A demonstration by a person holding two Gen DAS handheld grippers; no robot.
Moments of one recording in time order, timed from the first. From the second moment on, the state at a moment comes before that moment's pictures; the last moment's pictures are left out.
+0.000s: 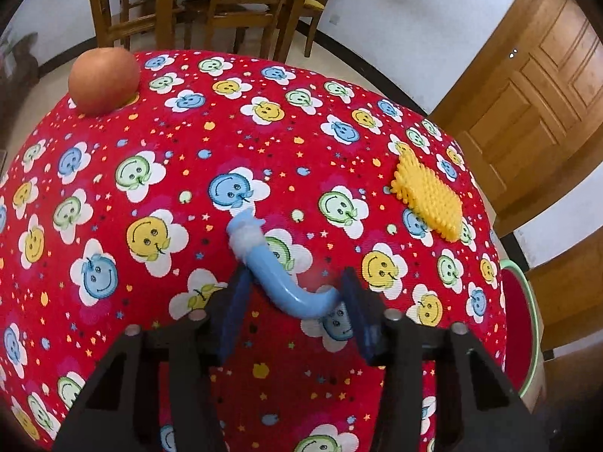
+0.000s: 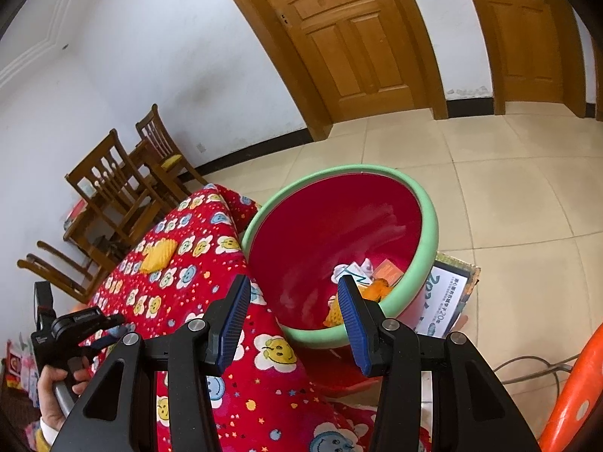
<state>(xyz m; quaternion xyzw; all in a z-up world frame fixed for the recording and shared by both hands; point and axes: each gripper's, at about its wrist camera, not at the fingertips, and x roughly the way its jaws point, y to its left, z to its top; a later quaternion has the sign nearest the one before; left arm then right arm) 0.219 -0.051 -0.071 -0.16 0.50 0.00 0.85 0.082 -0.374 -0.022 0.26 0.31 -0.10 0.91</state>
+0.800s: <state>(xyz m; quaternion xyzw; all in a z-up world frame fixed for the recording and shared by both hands) 0.215 -0.024 -0.014 -0.10 0.46 -0.04 0.88 0.132 -0.305 0.020 0.20 0.31 -0.02 0.93</state>
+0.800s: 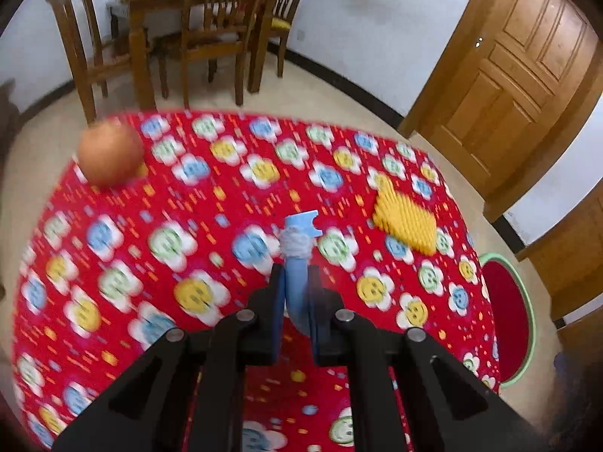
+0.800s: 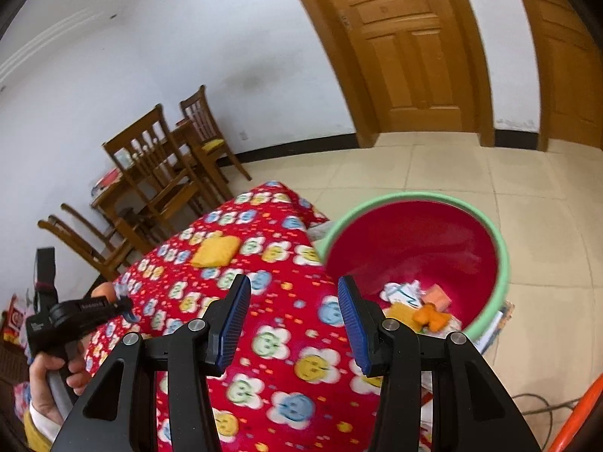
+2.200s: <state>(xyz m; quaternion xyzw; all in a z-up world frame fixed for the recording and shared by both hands) 0.253 0.024 -0.062 -0.12 0.45 0.00 0.89 0.318 -0.193 -0.061 0.13 0.40 0.00 0.91</state>
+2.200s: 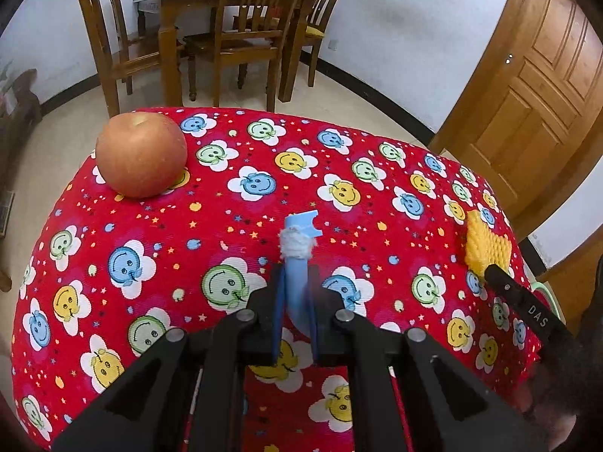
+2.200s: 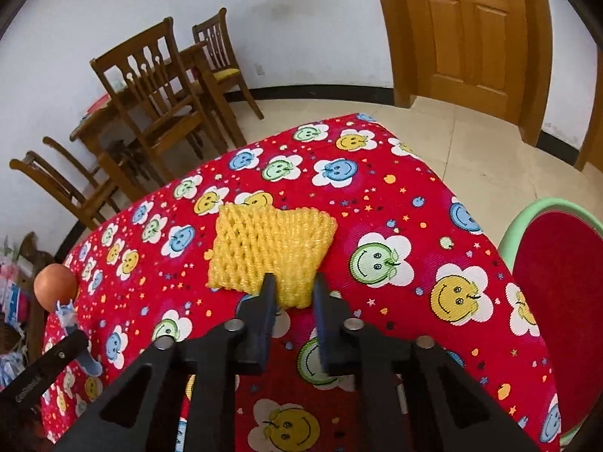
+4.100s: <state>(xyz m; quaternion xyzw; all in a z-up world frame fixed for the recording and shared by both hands) 0.192 -0.080 0.005 -0.07 0.42 -0.14 0.90 0.124 -0.376 -0.022 0.24 0.33 -0.16 0.90</state>
